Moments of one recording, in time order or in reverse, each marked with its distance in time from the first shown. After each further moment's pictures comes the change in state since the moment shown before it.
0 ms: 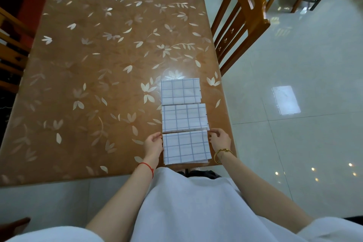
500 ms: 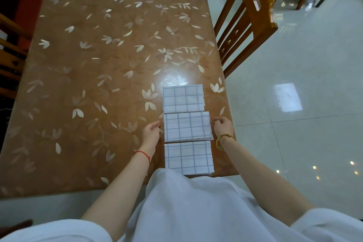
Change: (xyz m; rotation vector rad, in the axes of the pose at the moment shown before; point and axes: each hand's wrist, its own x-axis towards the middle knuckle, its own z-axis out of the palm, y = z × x) left_hand 0.052 0.058 0.003 0.099 -0.048 0.081; right_hand 0.049 -0.068 0.005 -0.049 0.033 -0.026
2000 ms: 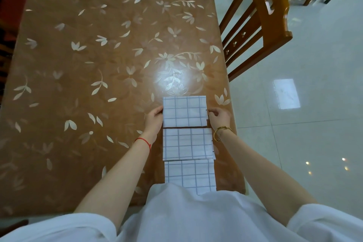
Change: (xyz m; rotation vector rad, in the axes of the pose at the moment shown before) left_hand 0.062 0.082 0.022 -0.020 -0.124 0.119; right_hand 0.060 -0.071 0.026 -0.110 -0.069 -0.088
